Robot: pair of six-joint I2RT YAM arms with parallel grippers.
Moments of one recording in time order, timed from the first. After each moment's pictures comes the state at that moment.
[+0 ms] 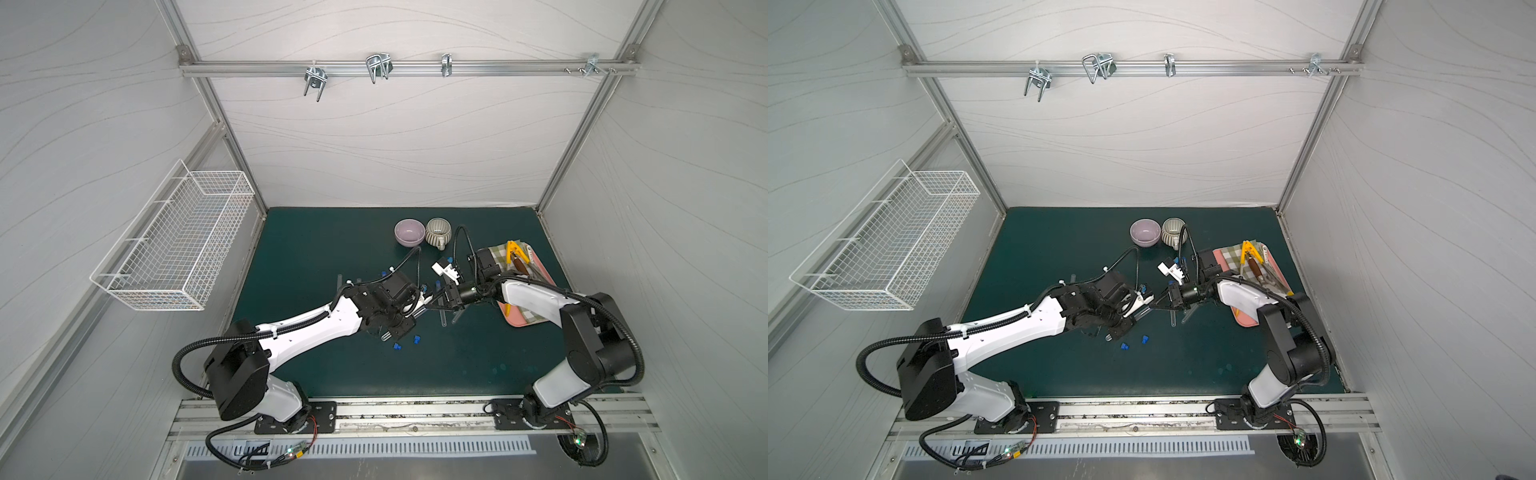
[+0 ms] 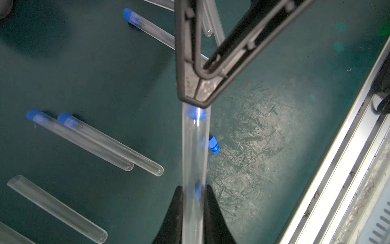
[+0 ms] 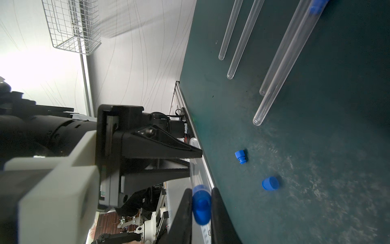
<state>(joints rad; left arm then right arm) -0.89 1.46 1.04 -0.64 0.04 0.09 0.42 1.58 0.88 -0.31 -1.19 0.27</state>
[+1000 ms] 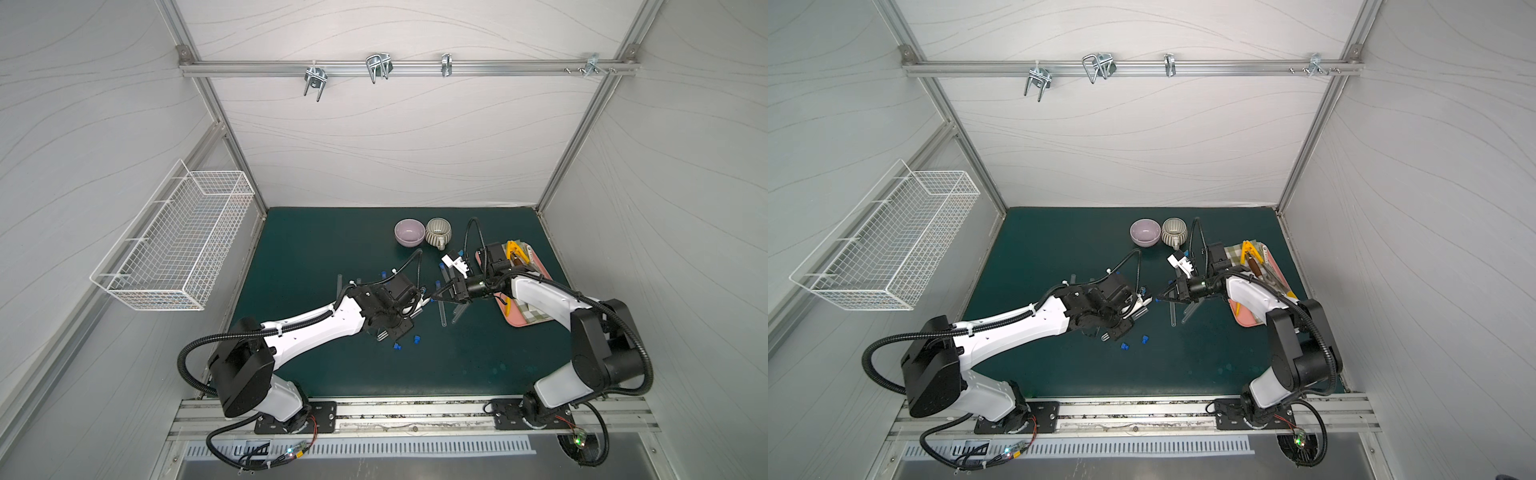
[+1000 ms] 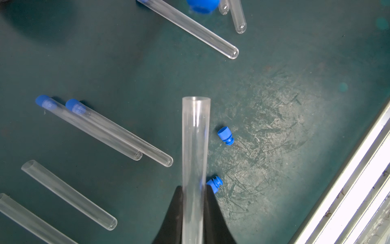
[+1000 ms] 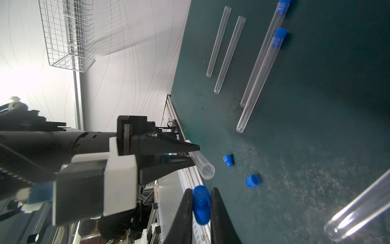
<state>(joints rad) -0.91 1.48 1.04 -0.68 -0.02 0.09 0.36 1.54 0.91 -0.40 -1.12 0.23</state>
